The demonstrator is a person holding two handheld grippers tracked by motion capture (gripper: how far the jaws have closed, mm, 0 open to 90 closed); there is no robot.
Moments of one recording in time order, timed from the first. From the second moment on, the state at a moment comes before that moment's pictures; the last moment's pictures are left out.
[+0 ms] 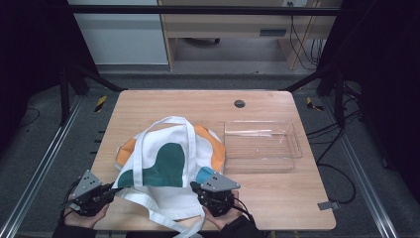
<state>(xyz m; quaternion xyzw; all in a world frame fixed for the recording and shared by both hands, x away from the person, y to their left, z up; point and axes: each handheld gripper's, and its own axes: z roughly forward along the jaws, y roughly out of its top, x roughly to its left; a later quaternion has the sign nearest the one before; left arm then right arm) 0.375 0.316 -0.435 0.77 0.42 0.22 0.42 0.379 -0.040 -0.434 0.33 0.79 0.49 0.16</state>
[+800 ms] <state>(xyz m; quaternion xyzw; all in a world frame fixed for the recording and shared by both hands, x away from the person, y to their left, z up) 0.375 0.315 -0.436 0.77 0.42 0.23 0.42 0.388 0.018 -0.474 0.33 0.81 0.46 0.14</state>
